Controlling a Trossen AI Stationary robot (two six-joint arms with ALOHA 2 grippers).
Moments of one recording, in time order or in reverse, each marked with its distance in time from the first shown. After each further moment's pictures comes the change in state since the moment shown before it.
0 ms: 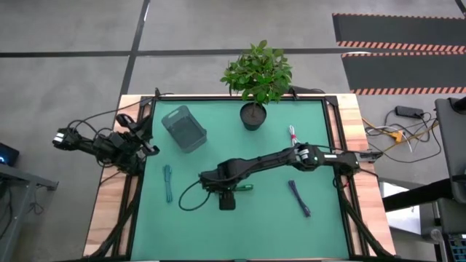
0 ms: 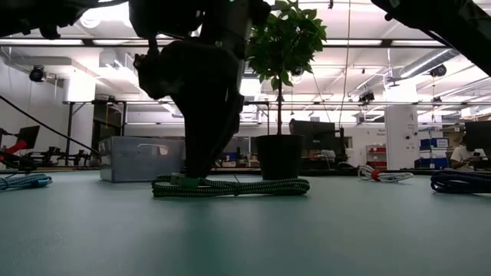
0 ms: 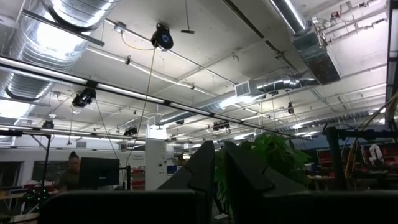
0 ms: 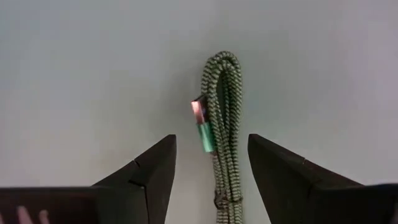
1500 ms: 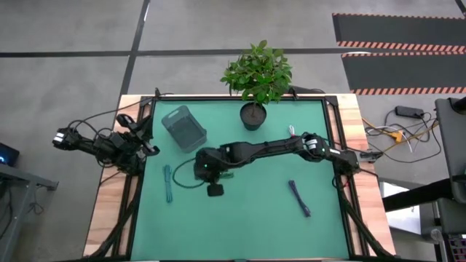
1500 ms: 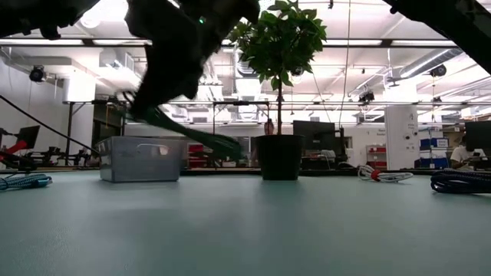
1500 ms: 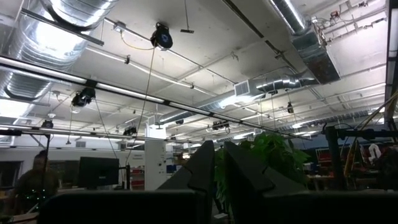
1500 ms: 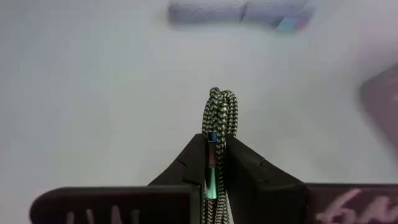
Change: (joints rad) left arm 0.000 0.004 -0.001 0.000 0.000 -0.004; right arm -0.093 -0.127 -0.075 0.406 -0.014 -0.245
